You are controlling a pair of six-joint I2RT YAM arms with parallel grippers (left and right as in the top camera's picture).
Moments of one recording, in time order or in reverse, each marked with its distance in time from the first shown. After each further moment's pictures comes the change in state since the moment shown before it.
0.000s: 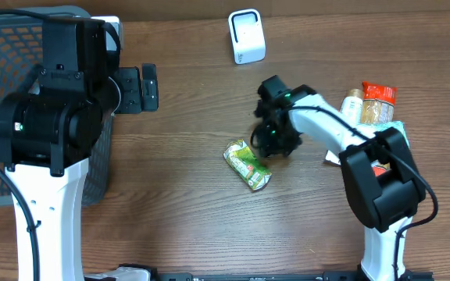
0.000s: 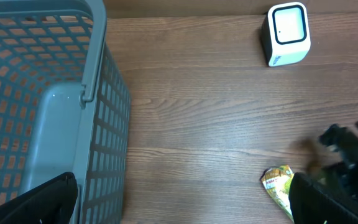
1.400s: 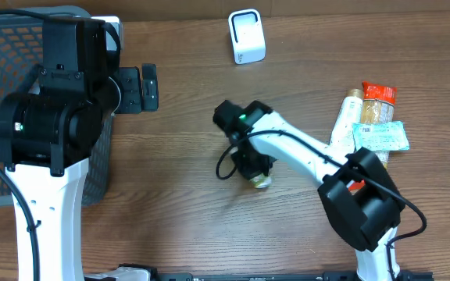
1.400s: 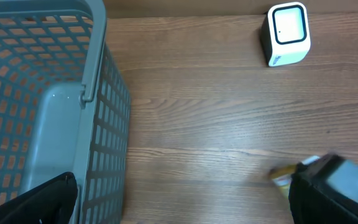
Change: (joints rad) left arm 0.000 0.000 0.000 0.000 0.000 0.000; right arm 0.285 -0.019 0.107 -0.285 0.294 0.137
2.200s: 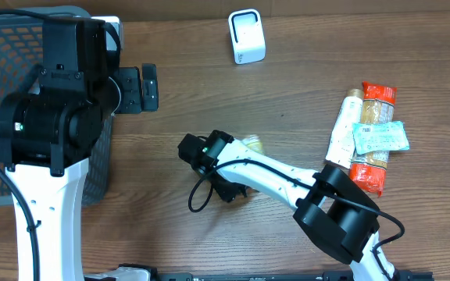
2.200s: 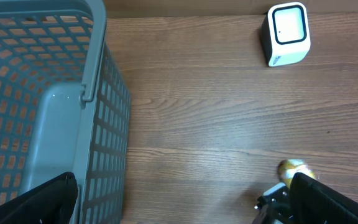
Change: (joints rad) left arm 0.000 0.000 0.000 0.000 0.000 0.000; right arm 0.206 0.055 0.055 -0.016 0.073 0.093
